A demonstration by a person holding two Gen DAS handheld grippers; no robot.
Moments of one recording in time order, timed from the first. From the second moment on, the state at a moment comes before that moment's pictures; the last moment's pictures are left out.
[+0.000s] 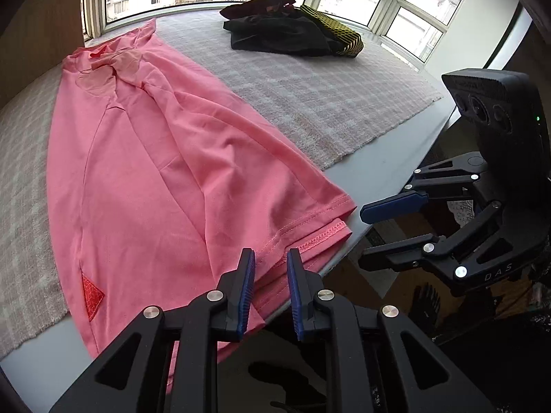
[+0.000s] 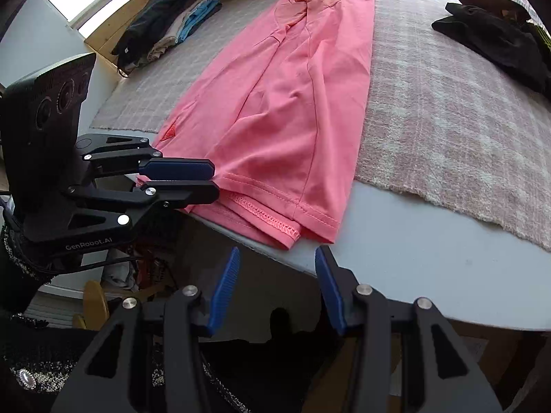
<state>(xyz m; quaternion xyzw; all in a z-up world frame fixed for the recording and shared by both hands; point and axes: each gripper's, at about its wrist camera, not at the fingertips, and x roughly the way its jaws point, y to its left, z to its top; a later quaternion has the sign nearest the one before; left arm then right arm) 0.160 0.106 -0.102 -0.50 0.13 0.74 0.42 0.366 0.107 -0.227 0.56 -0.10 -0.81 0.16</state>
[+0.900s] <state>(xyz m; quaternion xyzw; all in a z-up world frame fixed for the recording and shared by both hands) 0.146 0.077 -0.063 -0.49 0.12 0.73 0.46 0.375 0.121 -0.221 0.56 -0.11 -0.82 0.08</state>
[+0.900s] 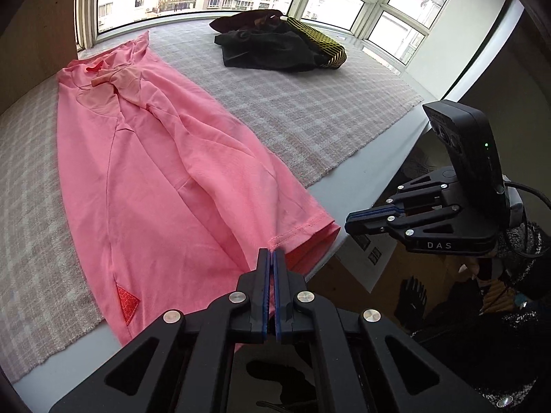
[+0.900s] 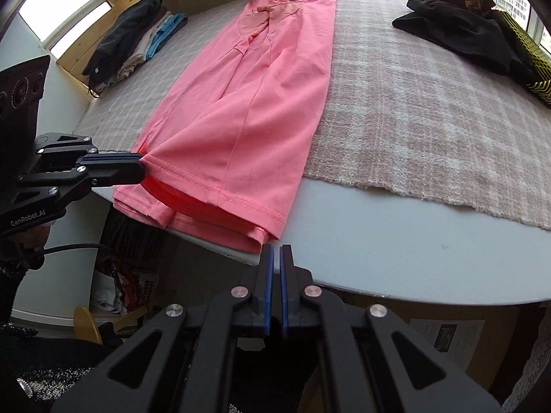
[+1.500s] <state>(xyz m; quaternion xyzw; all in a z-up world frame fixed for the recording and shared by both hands) 0.140 0.070 -0.067 -0.50 0.12 0.73 0.44 0.365 0.095 -0.223 0.56 -0.07 -0.82 0.10</state>
